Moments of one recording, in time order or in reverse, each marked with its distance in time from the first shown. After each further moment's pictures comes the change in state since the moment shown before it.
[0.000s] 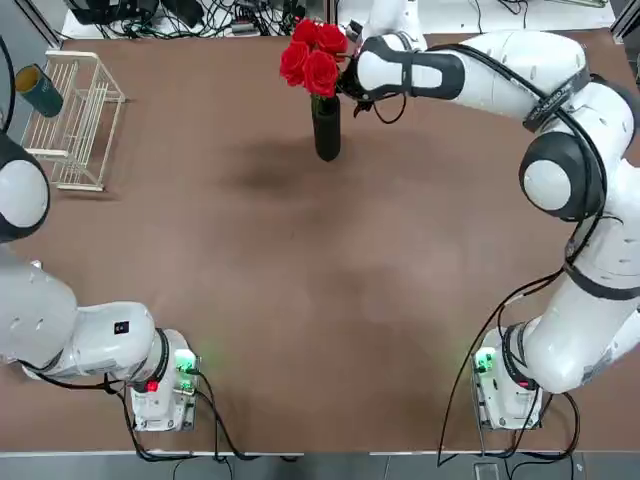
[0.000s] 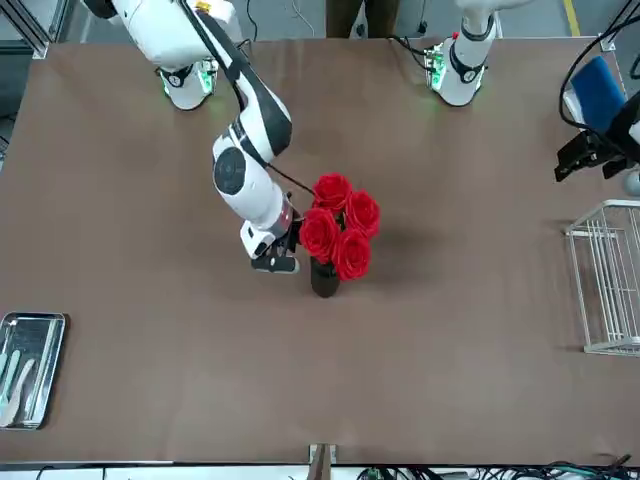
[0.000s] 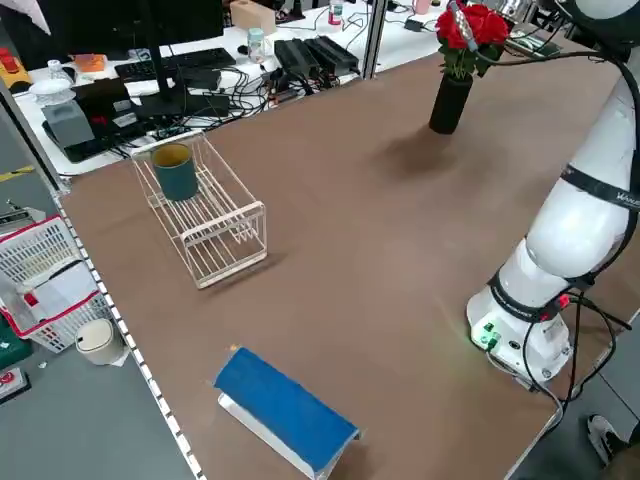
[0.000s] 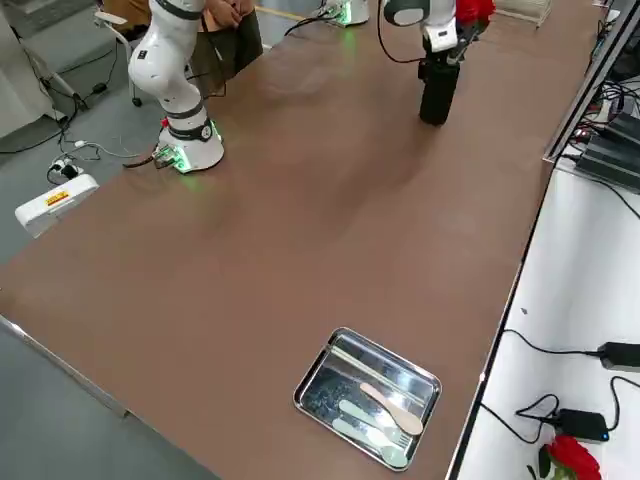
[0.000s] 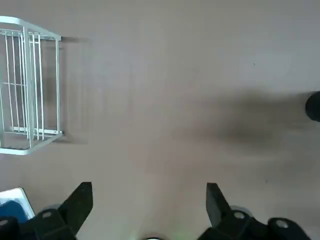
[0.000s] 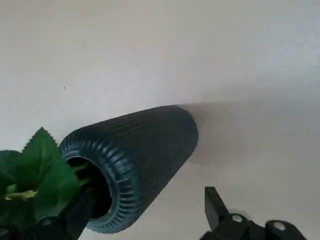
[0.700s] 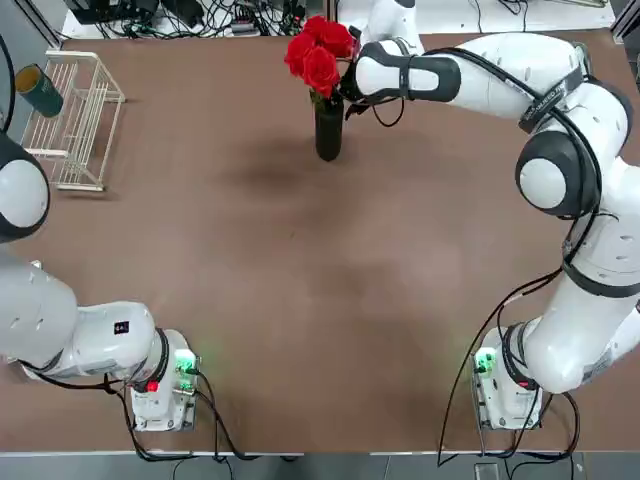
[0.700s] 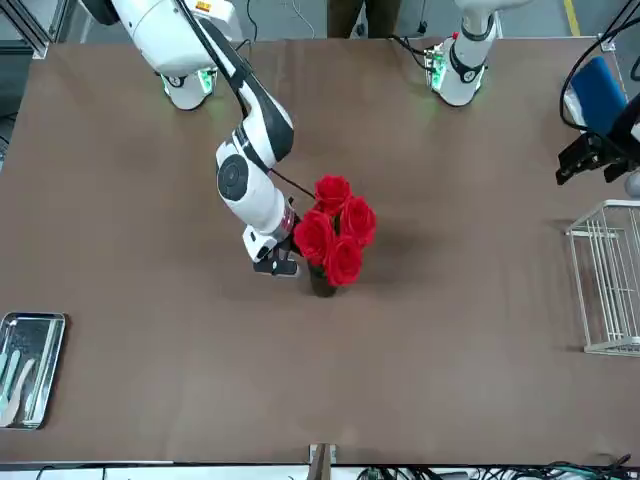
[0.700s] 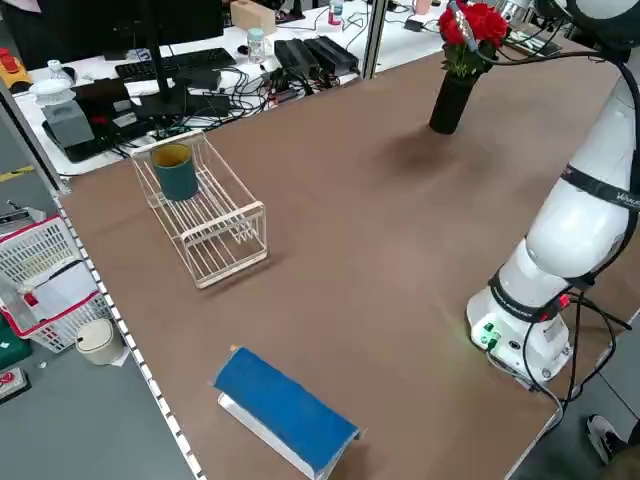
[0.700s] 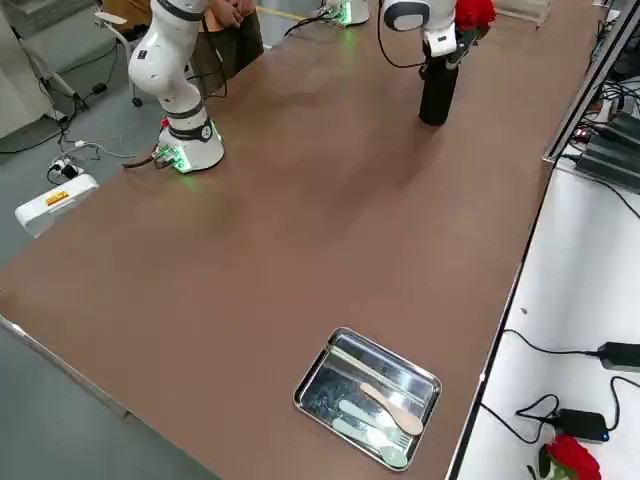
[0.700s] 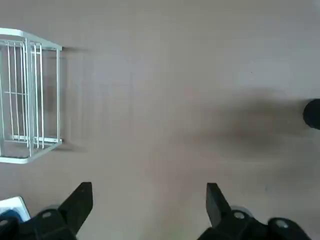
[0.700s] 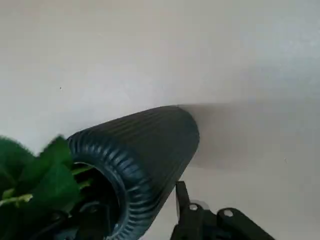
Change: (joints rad) left arm -0.001 0.000 -0.001 0.000 -0.001 0.040 0.005; right arm 0.000 0.017 0.004 0.002 0.000 0.015 0.000
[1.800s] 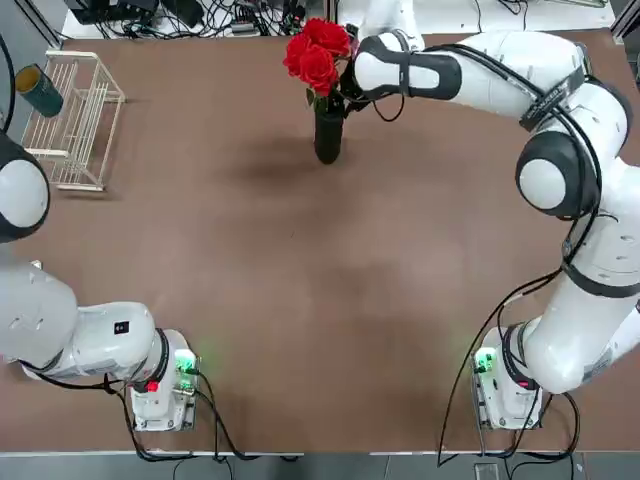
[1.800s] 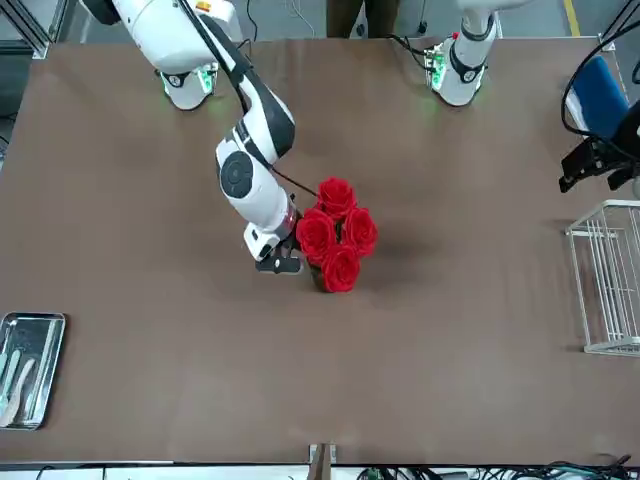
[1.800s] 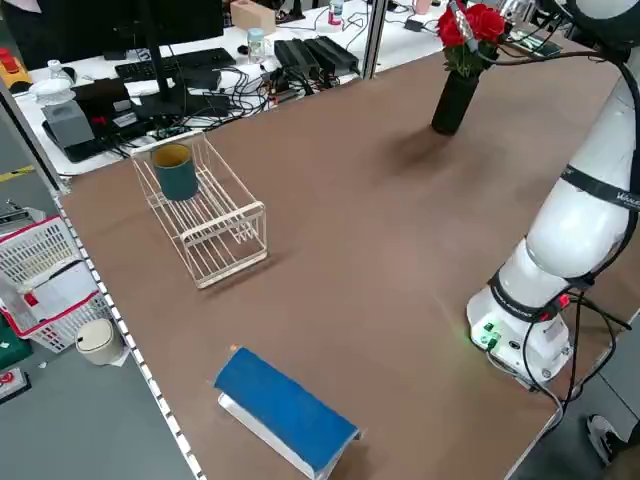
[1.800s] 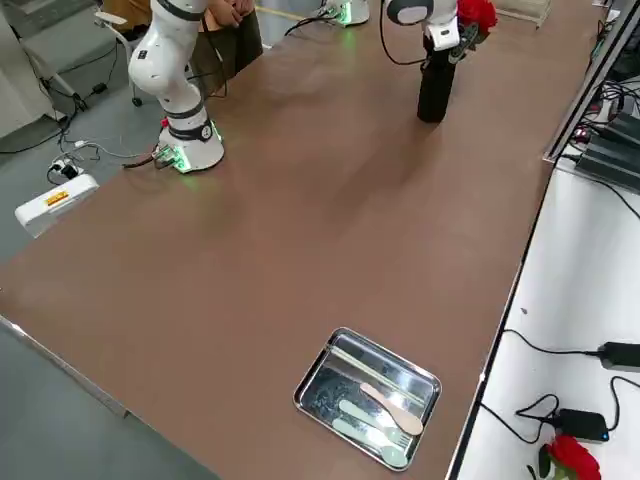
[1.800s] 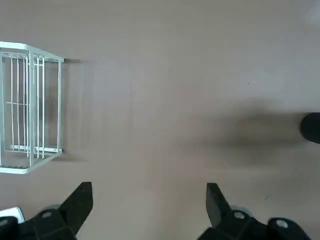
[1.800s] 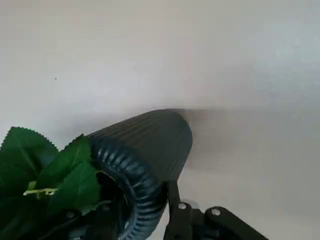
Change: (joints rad) left arm 0.000 0.000 0.000 0.000 0.000 0.038 0.001; right arm 0.003 -0.001 0.001 0.048 -0.065 -0.098 -0.005
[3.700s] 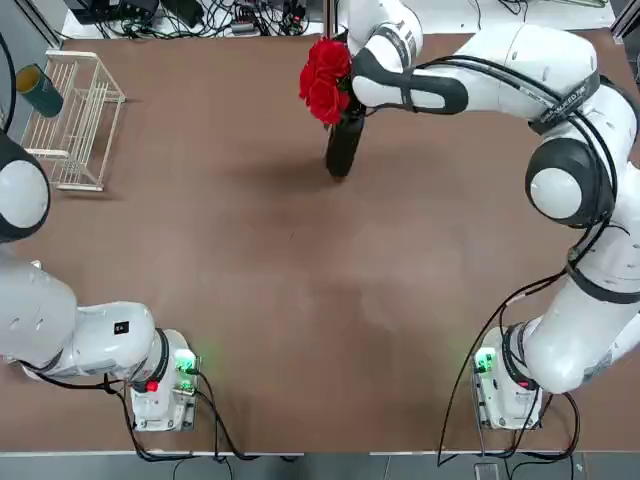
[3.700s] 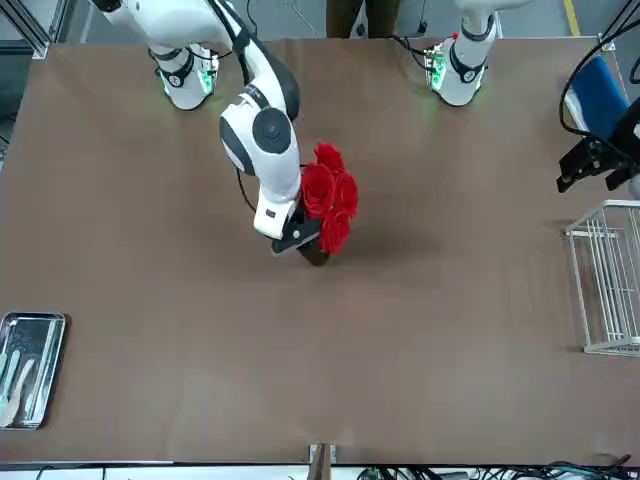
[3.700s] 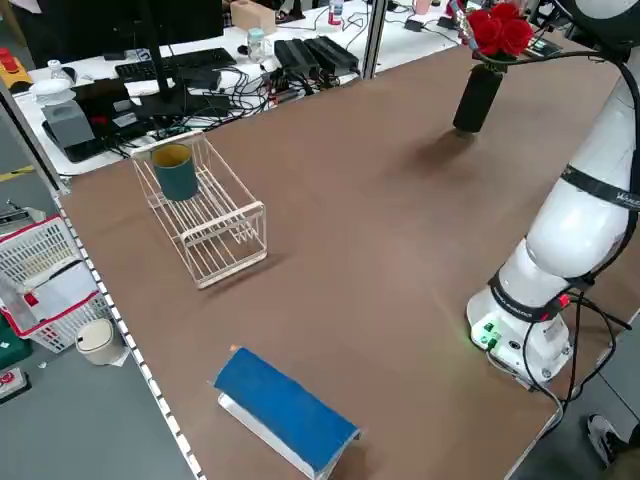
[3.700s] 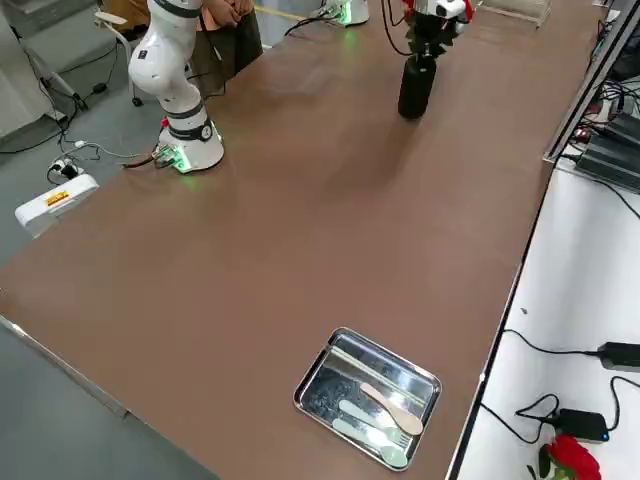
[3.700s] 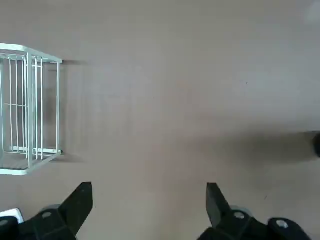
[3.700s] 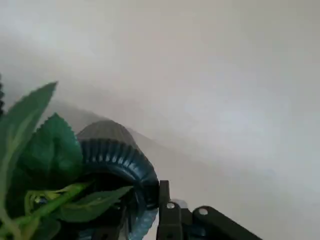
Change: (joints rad) left arm -0.002 0.000 -0.005 0.000 0.000 0.002 0.000; right arm 0.001 -0.059 0.065 0.031 -0.466 -0.276 -0.336
